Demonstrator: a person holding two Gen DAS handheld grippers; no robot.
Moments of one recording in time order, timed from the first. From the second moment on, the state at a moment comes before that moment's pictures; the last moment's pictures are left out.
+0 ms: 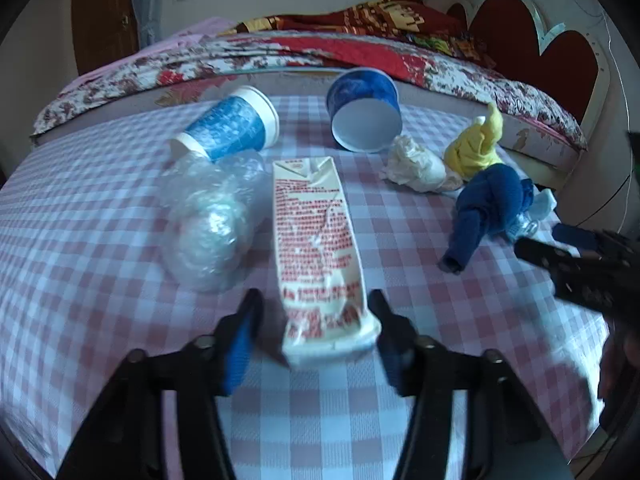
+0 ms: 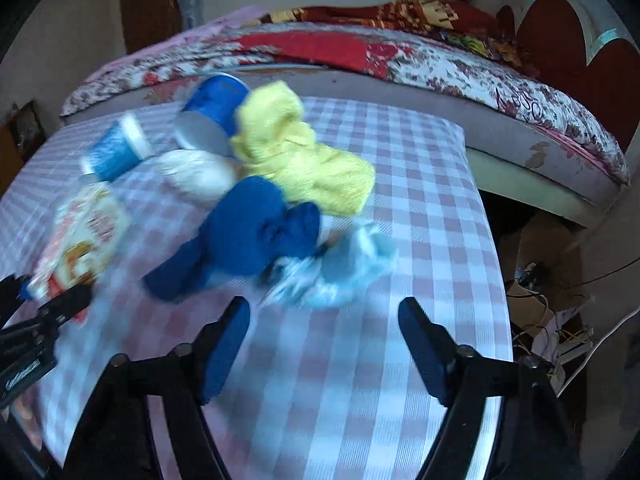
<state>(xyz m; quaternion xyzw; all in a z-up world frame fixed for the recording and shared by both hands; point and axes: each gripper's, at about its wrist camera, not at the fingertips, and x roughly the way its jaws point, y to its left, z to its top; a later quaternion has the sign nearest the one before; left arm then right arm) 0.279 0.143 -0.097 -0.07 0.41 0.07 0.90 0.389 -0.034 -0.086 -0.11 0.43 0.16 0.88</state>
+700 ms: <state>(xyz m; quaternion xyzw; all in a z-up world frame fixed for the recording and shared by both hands) 0.231 0.111 -0.076 -0.04 0.38 0.02 0.92 0.306 -0.079 -0.072 -0.09 0.38 0.19 0.90</state>
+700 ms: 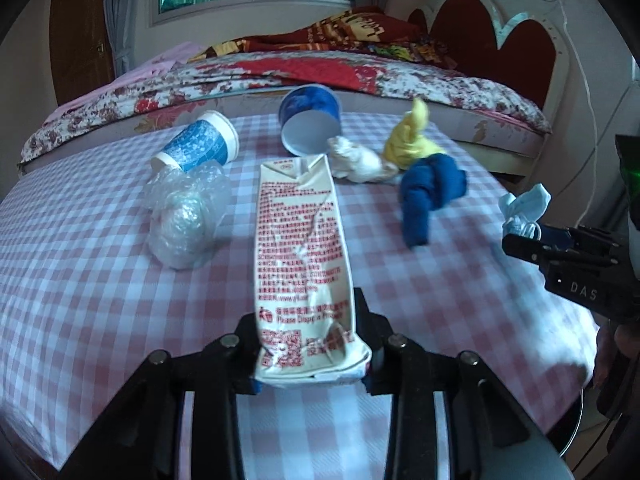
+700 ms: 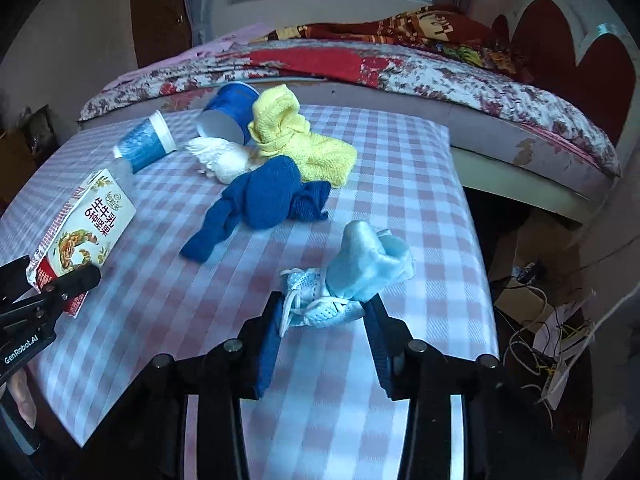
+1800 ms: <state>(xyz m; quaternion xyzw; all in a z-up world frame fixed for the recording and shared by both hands) 0.124 -0.032 -0.054 0.03 0.34 -0.12 0.93 0.110 -0.250 -0.069 0.00 0.33 0.08 0.94</state>
